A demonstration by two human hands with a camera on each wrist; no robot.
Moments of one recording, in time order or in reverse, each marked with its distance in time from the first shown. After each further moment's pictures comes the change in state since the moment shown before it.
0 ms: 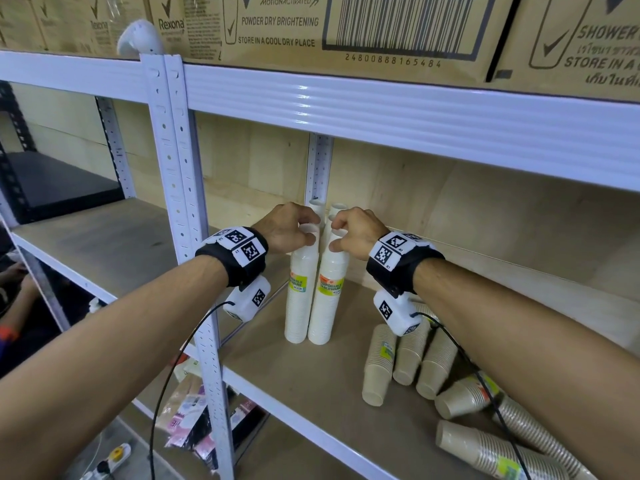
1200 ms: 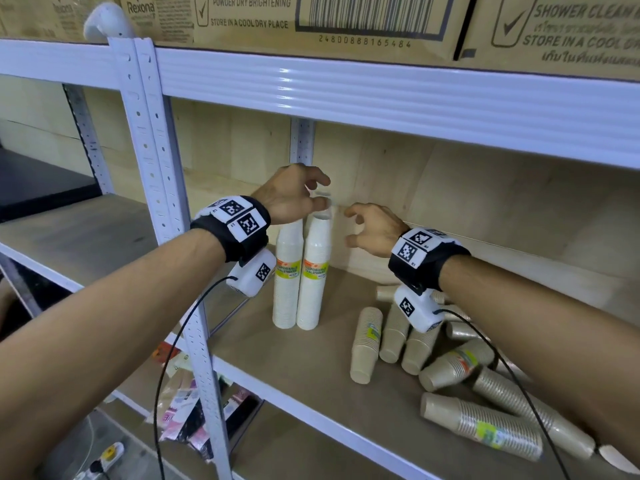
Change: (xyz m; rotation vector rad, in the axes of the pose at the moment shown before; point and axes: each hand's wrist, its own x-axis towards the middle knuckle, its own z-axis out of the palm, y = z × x) left_hand -0.003 0.054 -0.018 -0.035 0.087 0.135; right_hand -0.036 0.041 -0.019 -0.050 0.015 0.035
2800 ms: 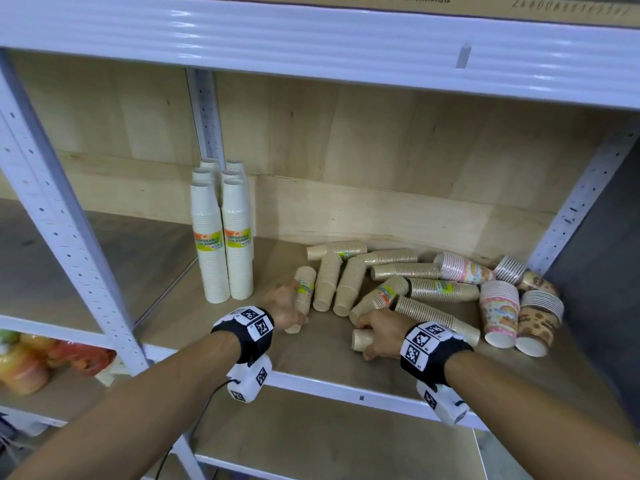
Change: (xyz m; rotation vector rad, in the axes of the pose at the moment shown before) left_hand -0.104 0.005 0.235 0.085 -0.492 -0.241; right_hand -0.215 0.132 0.090 -0.178 -0.476 0.305
